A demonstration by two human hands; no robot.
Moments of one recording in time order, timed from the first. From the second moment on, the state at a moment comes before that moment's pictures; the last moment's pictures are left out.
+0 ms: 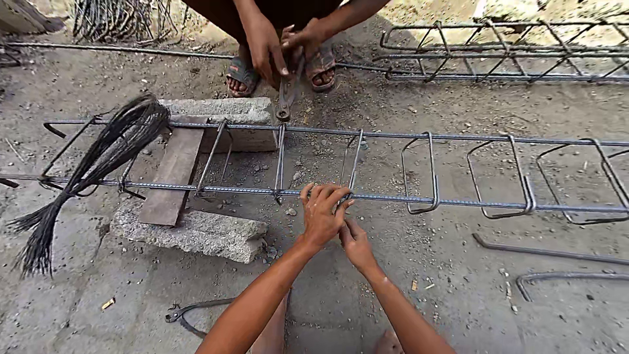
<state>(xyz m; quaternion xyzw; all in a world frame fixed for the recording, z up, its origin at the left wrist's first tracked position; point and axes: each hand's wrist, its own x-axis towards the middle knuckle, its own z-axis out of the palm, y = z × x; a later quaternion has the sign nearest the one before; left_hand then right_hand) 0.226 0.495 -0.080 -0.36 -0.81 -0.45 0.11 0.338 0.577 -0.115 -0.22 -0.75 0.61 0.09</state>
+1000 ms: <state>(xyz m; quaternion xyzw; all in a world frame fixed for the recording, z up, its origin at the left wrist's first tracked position) 0.220 0.486 -0.070 -0.37 -0.82 -0.44 0.06 0.338 0.561 -0.106 -0.25 -0.82 0.48 0.16</state>
